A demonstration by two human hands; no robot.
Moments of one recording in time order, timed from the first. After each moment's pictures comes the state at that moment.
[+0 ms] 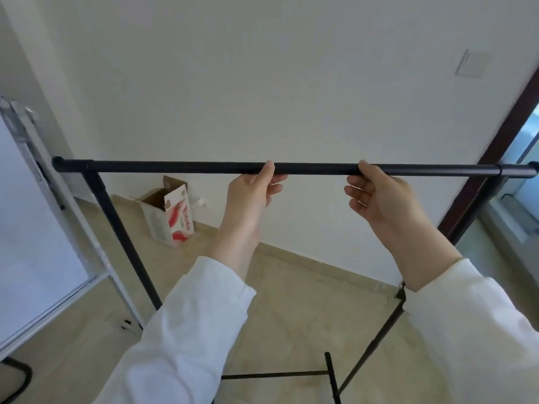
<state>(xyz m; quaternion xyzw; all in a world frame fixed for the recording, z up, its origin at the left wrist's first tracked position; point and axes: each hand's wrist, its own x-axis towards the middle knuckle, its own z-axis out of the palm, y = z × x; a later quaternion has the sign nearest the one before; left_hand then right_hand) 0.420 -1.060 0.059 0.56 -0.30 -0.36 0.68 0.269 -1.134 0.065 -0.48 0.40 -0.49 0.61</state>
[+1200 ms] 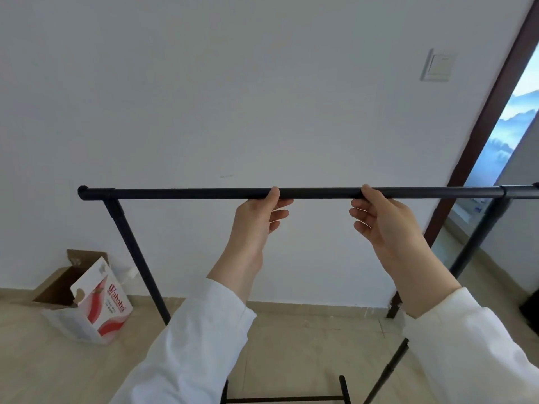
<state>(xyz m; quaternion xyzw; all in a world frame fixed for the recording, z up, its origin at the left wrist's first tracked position) 0.524 -1.420 0.043 0.51 -0.40 -0.48 0.59 0.353 -1.433 0.047 -0.36 0.49 -0.59 0.53</state>
